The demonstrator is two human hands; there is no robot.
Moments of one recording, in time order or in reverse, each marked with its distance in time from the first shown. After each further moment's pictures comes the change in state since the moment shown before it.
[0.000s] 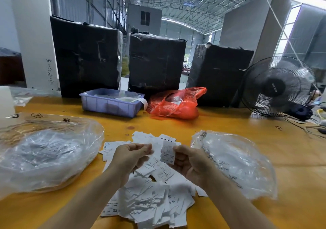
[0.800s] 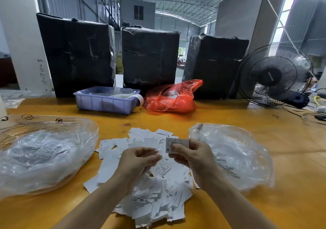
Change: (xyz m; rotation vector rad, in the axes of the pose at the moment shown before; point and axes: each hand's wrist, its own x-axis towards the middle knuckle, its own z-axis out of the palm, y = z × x) left_hand -0.014 -0.020 0.017 0.056 -0.066 -0.014; right_hand -0.022 0.010 -0.007 -0.266 0.131 -0.390
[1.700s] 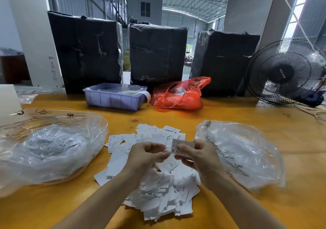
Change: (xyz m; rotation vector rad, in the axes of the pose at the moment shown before) left_hand -0.003 0.002 -0.001 0.090 -0.002 0.051; right_hand -0.004 0.003 0.005 -0.078 -0.004 0.080
